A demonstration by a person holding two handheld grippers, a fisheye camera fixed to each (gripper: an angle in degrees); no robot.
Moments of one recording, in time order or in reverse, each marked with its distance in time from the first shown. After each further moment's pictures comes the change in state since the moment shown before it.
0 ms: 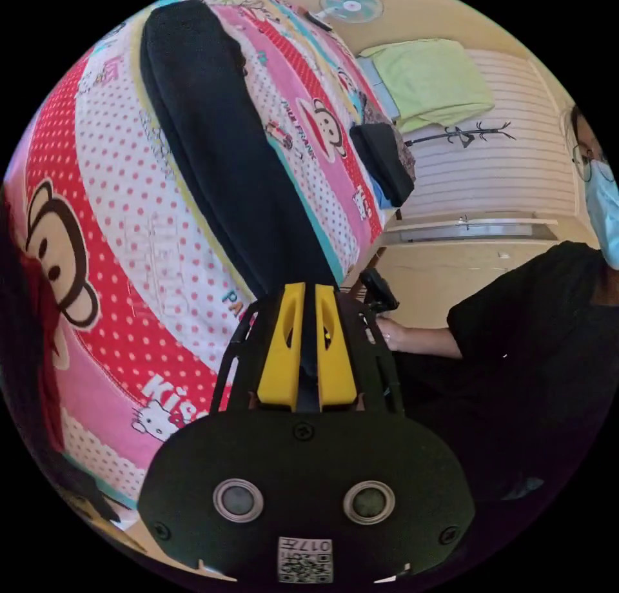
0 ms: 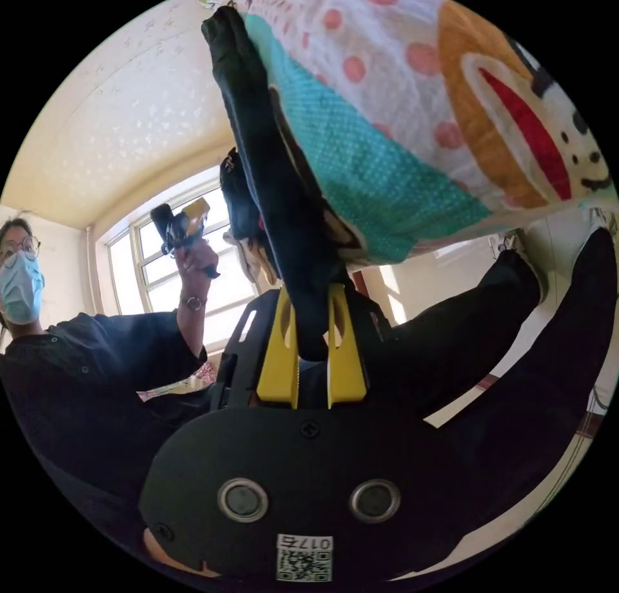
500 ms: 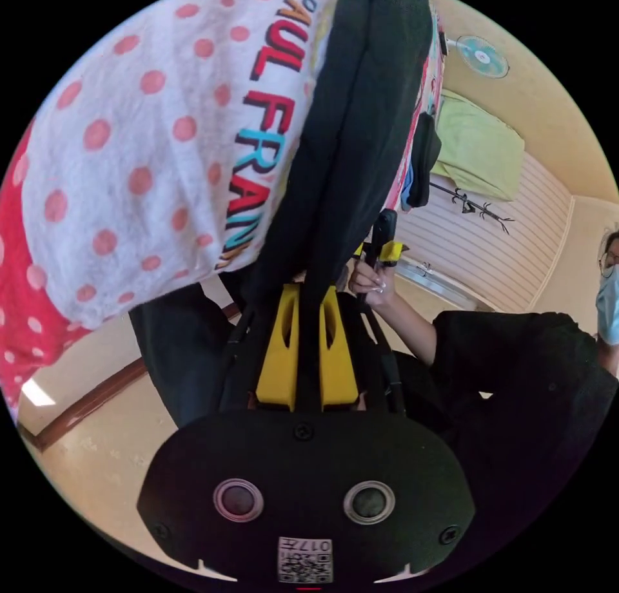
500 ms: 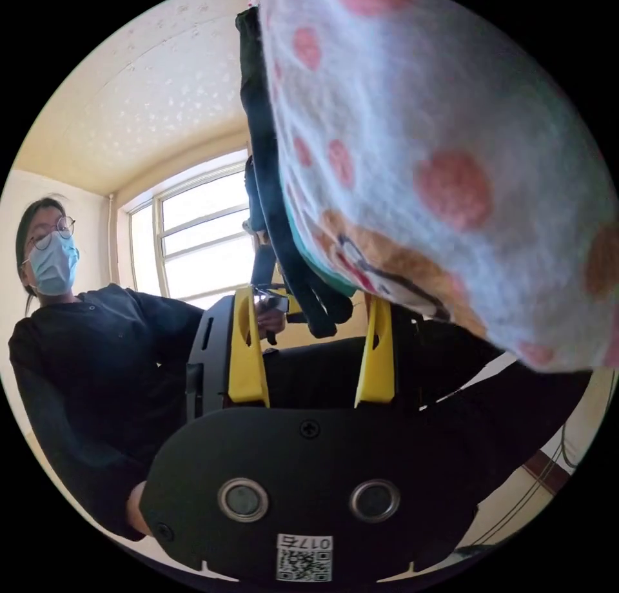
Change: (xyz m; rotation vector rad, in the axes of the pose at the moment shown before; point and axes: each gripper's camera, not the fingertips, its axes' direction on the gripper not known) left arm -0.015 0.123 0.170 -0.132 0.427 -0.513; right arm 0.024 -0.042 -0.050 -0.036 -0.044 -0.120
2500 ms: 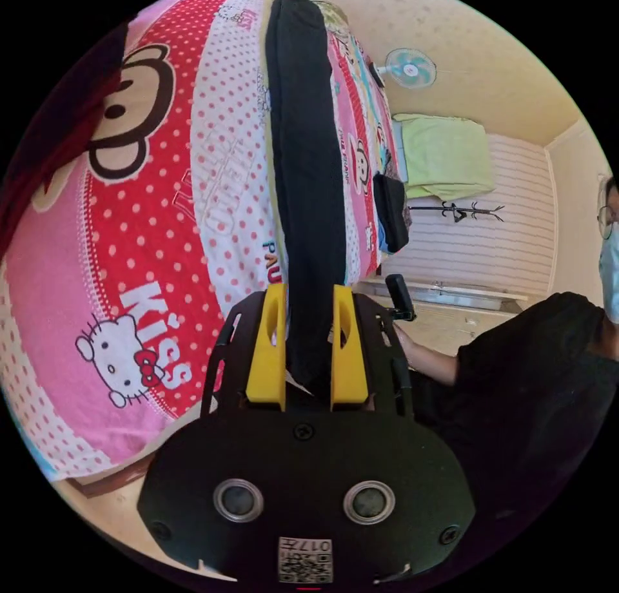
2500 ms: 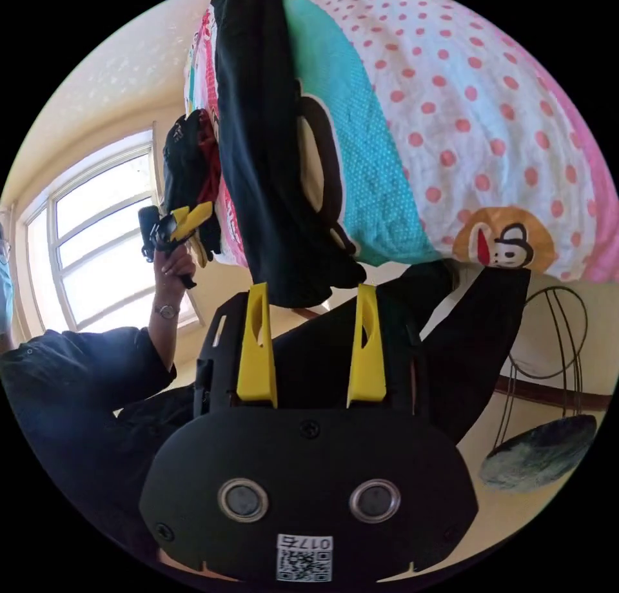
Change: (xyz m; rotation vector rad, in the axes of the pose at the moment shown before) left arm 0.056 0.004 -0.200 0.300 -0.154 0.240; right arm -0.222 0.047 0.073 -0.118 0.505 0.145
